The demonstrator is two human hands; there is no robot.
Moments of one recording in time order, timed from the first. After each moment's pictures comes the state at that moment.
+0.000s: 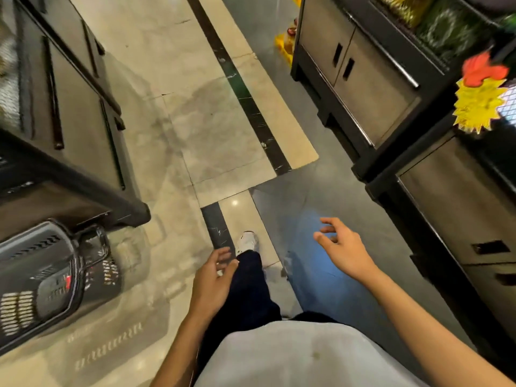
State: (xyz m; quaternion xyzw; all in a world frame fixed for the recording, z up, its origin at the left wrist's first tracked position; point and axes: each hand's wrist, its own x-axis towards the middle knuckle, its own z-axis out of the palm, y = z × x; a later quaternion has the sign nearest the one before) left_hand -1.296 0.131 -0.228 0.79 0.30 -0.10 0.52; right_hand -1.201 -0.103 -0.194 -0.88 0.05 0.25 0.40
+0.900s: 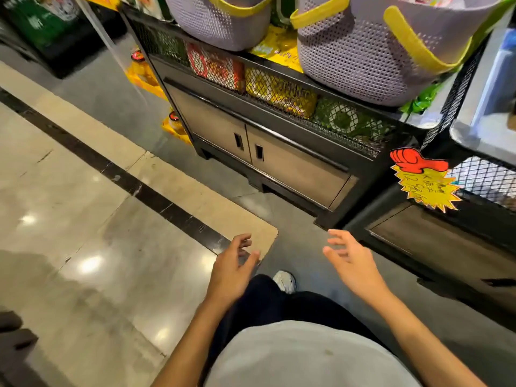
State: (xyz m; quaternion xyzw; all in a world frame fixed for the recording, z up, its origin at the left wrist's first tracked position) left_hand -0.704 0.048 -0.205 0.87 -0.07 -0.22 0.43; right_hand -0.794 -0.165 -0.187 -0.81 0.32 0.07 0.49
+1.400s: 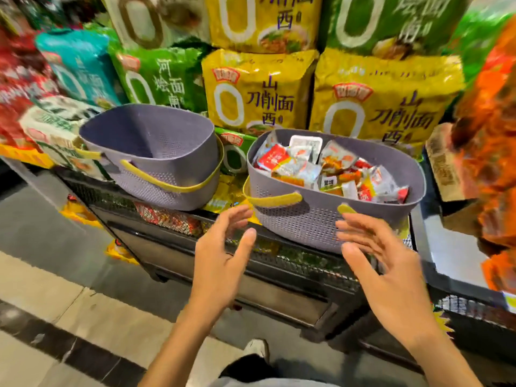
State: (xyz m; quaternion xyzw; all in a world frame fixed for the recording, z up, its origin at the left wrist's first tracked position) left_hand -0.445 -0.116 -0.044 0.73 -0.34 -0.03 0.60; right_hand -0.611 -0.261 -0.006 -0.78 0.24 -0.31 0.48
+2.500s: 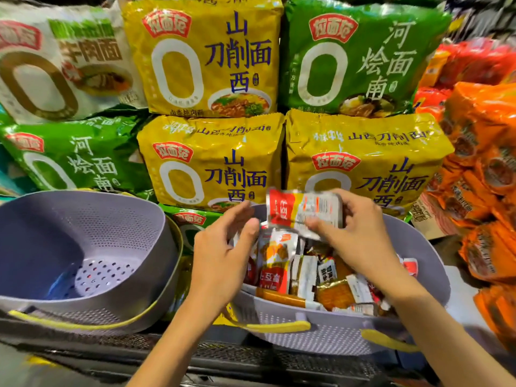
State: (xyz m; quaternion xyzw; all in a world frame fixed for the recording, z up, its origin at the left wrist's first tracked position) left_hand -0.308 -0.263 0.006 0.69 -0.41 -0.10 0.59; right_hand -0.453 -0.389 0.036 -0.81 0.32 -0.35 0.34
